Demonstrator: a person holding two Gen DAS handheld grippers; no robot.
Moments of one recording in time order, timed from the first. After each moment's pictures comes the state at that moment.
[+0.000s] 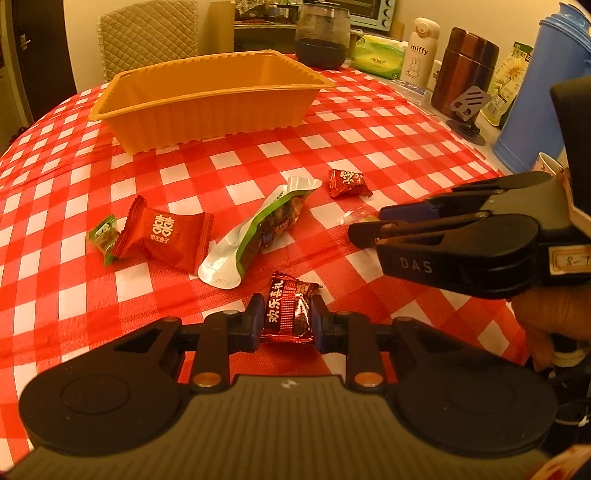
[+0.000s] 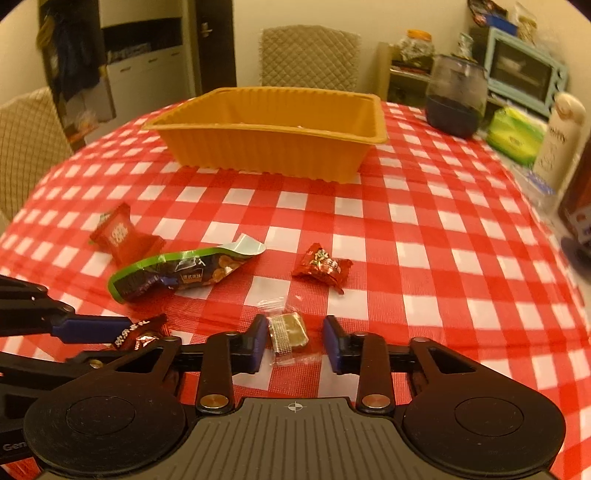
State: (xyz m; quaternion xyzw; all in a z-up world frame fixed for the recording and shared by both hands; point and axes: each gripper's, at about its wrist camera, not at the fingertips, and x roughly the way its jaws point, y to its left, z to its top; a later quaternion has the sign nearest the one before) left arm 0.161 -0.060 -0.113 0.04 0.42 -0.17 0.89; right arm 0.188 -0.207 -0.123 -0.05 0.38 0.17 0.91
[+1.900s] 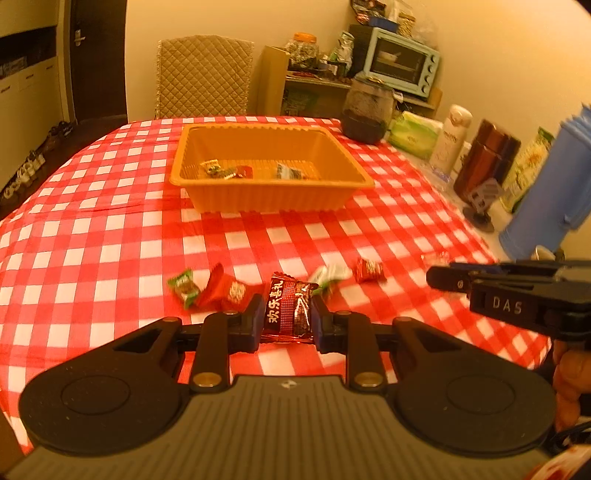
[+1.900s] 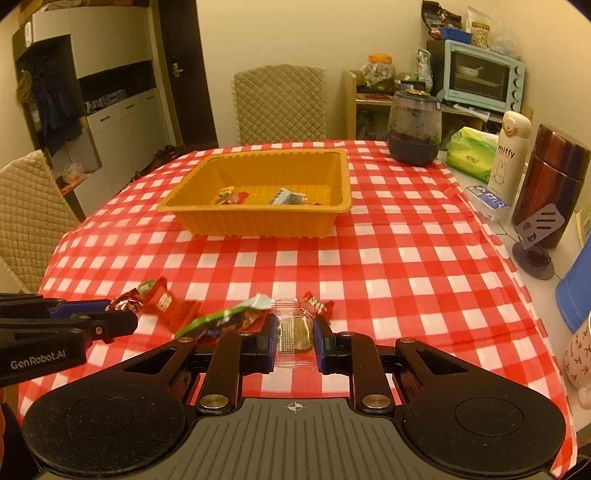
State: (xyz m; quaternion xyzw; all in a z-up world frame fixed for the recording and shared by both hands) left arm 0.153 -0.017 -0.030 -0.04 0.37 -0.11 0.92; right arm 0.151 -0.220 -0.034 0.02 0.36 0.13 0.92
